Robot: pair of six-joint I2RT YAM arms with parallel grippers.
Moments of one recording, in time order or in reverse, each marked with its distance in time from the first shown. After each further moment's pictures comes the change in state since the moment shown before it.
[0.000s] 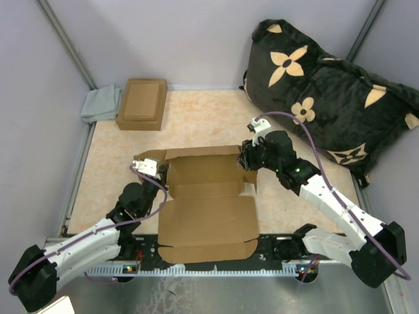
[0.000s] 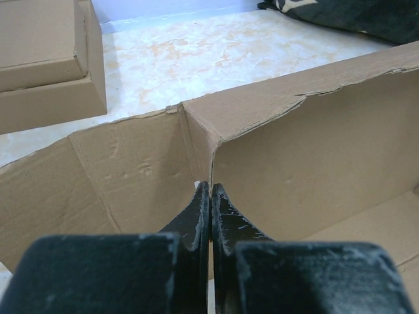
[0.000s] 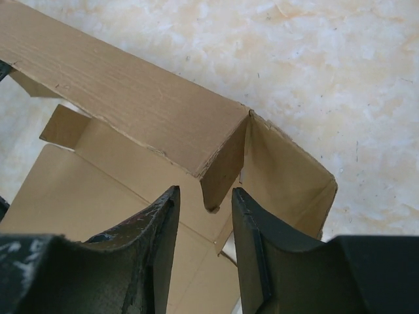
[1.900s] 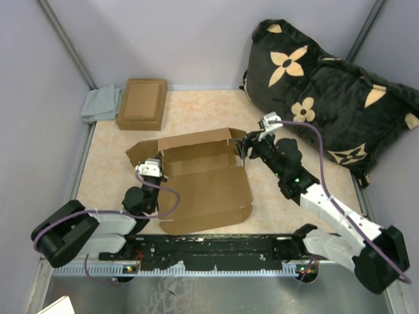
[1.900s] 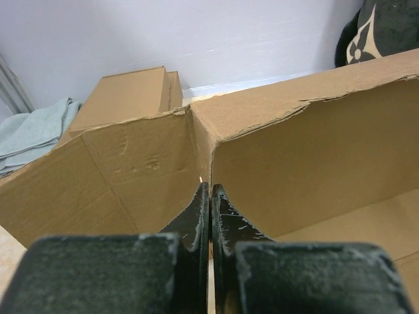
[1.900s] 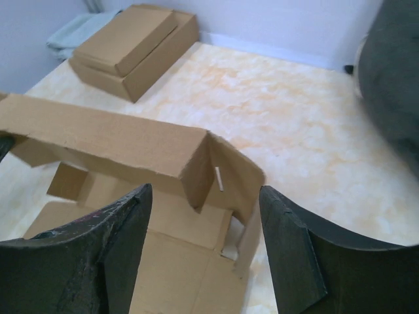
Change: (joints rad) left arm -0.002 0.507 -0.080 0.863 -0.193 0.279; right arm 0.002 -0.019 -0.157 0.529 0.124 -0.055
